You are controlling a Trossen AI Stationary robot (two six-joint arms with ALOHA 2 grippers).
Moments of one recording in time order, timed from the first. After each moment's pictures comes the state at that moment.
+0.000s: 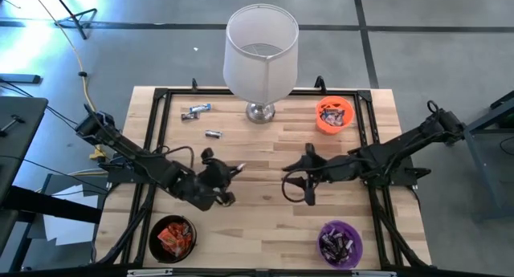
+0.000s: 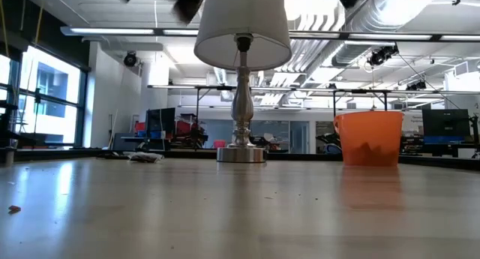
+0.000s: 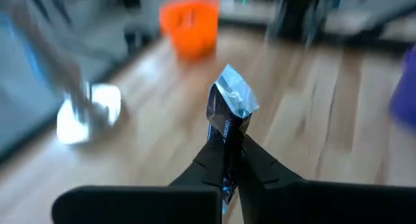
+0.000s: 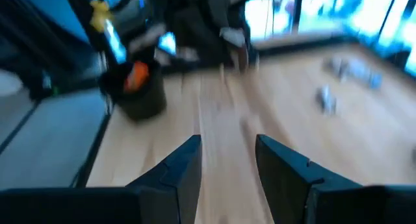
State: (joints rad) left arm -0.53 1.42 1.07 -0.43 -0.91 -0.57; right arm 0.40 1.22 0.90 -0.07 0.38 0.32
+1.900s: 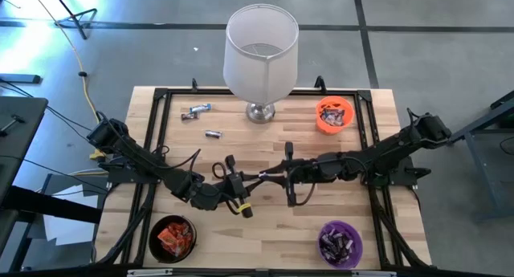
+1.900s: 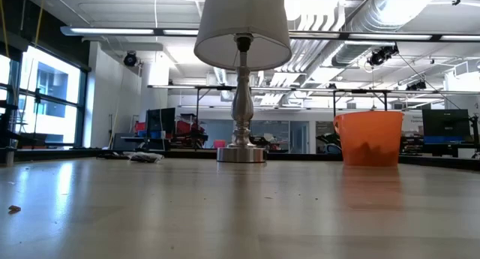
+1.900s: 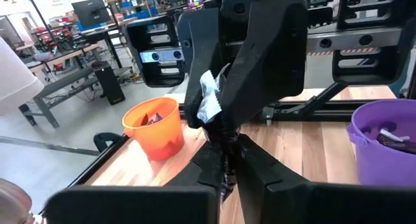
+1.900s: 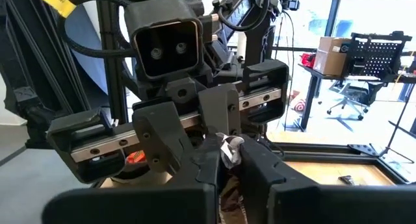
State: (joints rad) left arm -0.51 1.60 1.08 0.34 -0.90 0.06; right arm 0.34 1.44 0.90 0.56 0.28 -0.04
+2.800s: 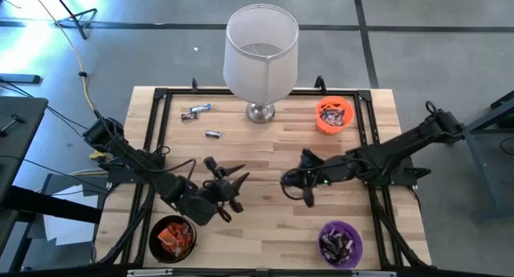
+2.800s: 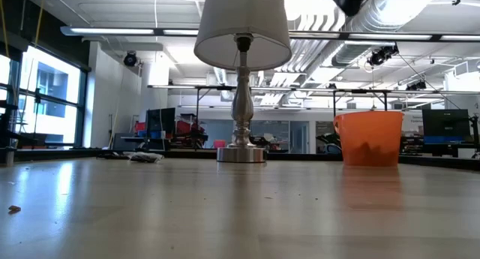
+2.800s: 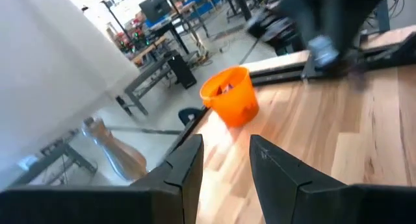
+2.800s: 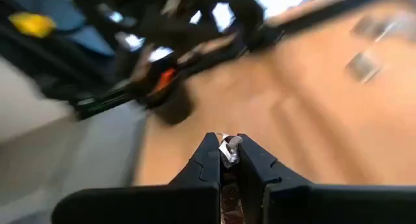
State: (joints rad) left arm -0.61 1.55 1.08 0.05 -1.26 0.07; right arm 0.38 1.24 0.90 -0.02 0.30 0.50
